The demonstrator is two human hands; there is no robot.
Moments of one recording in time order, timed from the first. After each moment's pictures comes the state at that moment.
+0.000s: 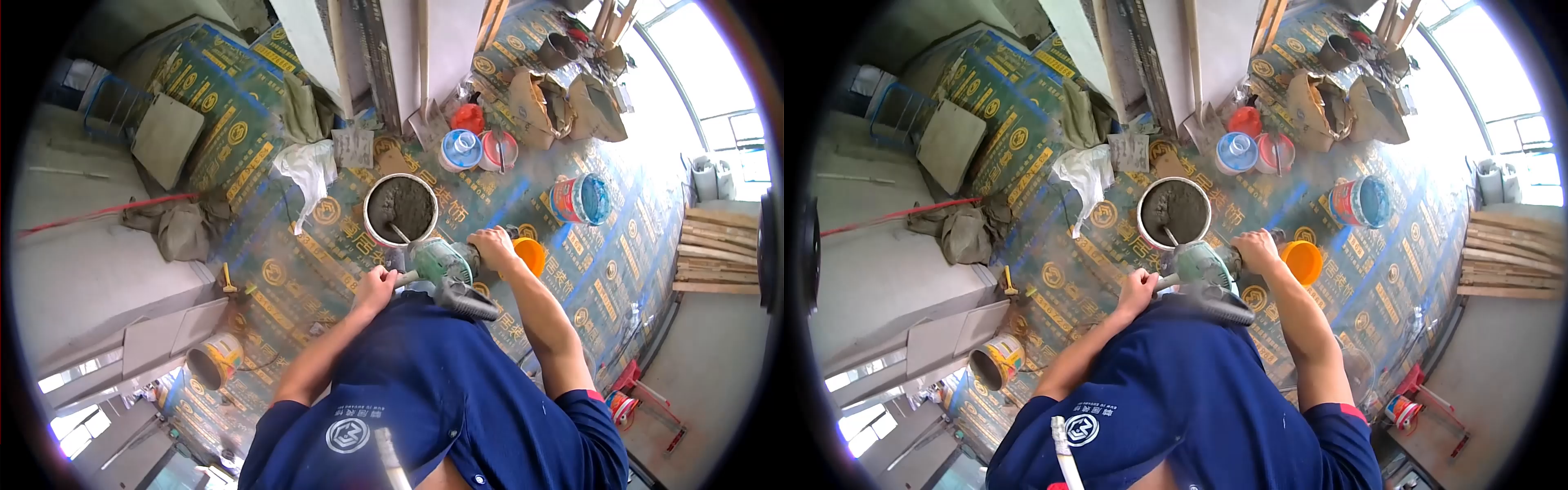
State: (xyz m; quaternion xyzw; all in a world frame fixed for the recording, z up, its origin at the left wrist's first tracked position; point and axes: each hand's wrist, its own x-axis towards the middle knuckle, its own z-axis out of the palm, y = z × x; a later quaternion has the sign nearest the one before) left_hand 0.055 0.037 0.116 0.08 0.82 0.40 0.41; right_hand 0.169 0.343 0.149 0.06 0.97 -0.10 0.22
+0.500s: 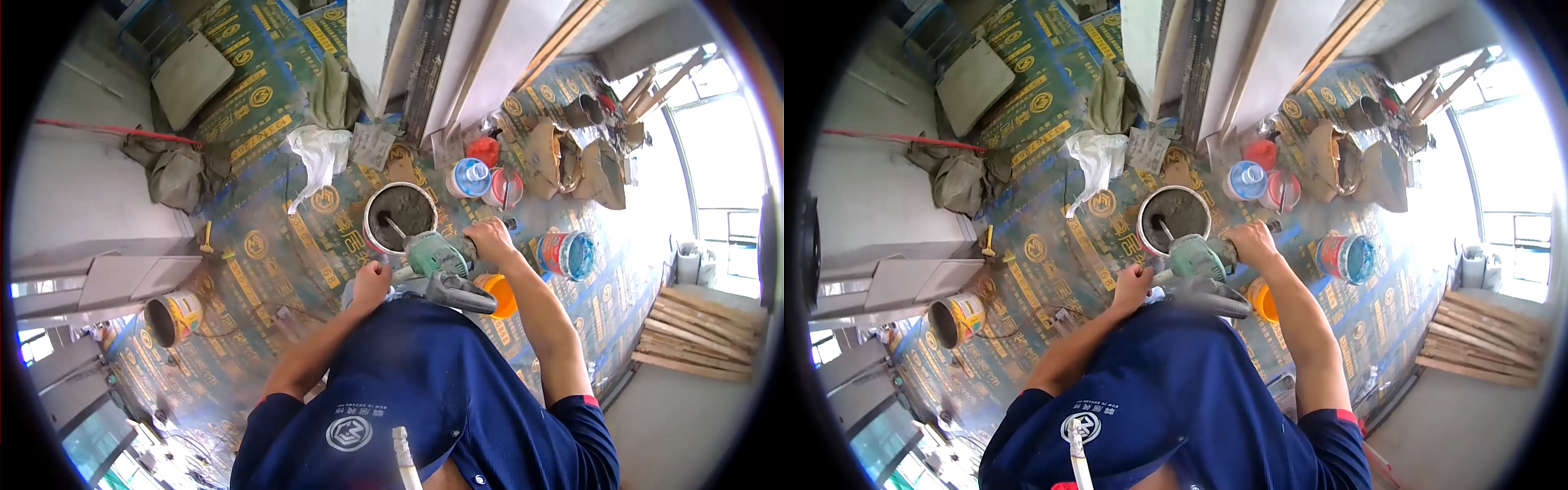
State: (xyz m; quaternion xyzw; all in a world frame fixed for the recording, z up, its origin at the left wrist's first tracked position) left_hand 0.062 0.034 0.128 -0.03 0.80 0.50 0.34; right_hand 0.079 0.341 0.207 -0.07 0.98 -0.08 0.16
